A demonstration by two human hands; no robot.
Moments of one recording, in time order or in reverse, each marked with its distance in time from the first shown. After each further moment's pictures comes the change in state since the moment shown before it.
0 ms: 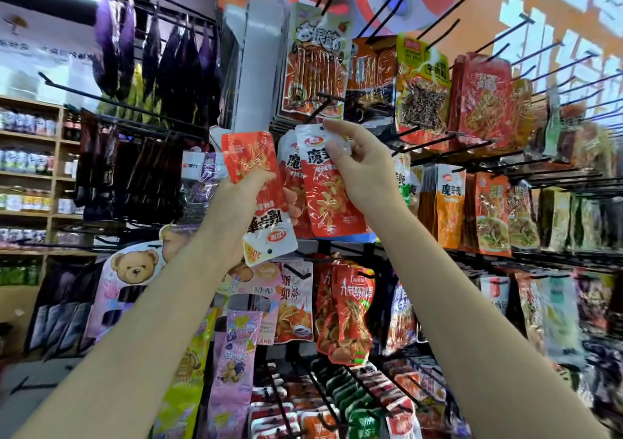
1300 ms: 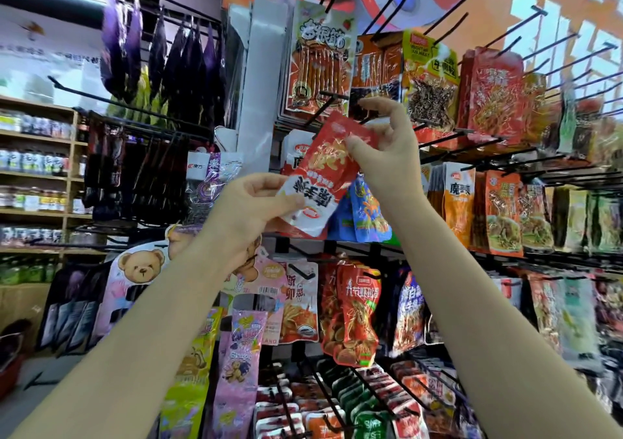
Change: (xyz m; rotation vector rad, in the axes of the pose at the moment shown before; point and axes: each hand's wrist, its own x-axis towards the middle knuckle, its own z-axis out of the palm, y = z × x) left_hand -0.003 -0.001 0.001 0.275 -0.032 0.036; right_hand 0.001 -0.009 -0.013 0.148 0.108 -0.063
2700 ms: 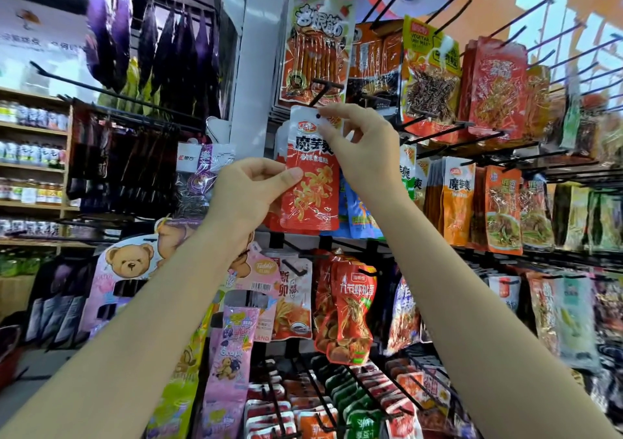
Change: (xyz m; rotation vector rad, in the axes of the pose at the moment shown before) left_hand 0.019 -0.006 0.014 0.072 0.161 0.077; right_hand 0.017 0.021 0.014 -0.345 -0.005 -0.196
